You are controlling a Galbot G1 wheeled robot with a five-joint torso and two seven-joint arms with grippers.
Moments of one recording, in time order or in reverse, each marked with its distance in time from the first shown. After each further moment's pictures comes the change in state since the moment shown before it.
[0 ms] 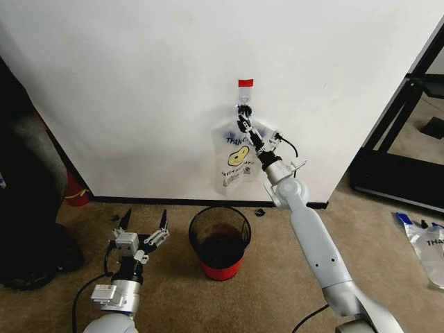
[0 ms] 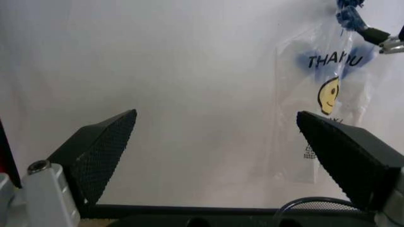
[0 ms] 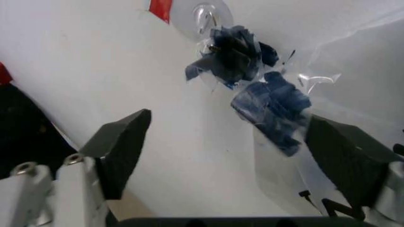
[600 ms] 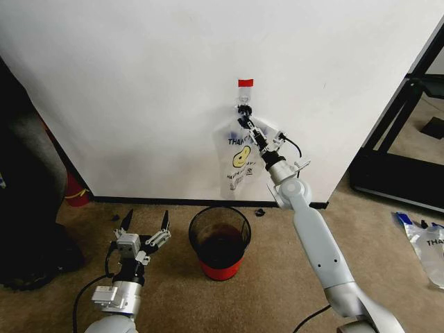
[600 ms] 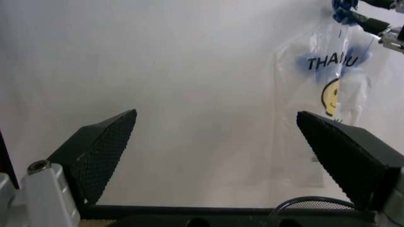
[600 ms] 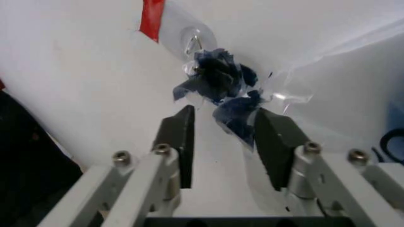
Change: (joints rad) left arm 0.011 -0.001 0.002 -0.011 0.003 -0.002 0.005; right arm 0.000 -0.008 0.020 -0.003 0.003 0.002 0.012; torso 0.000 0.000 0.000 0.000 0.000
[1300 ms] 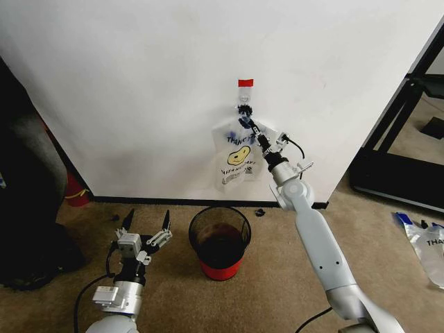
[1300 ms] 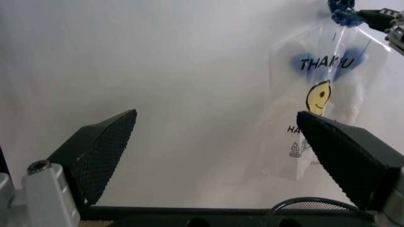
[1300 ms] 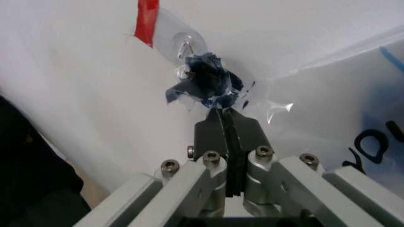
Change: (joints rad) left arm -0.003 0.000 0.009 -0.002 0.002 0.000 0.000; right arm -0.026 -0.009 0.011 0.028 -0.005 0.004 0.017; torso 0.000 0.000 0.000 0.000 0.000
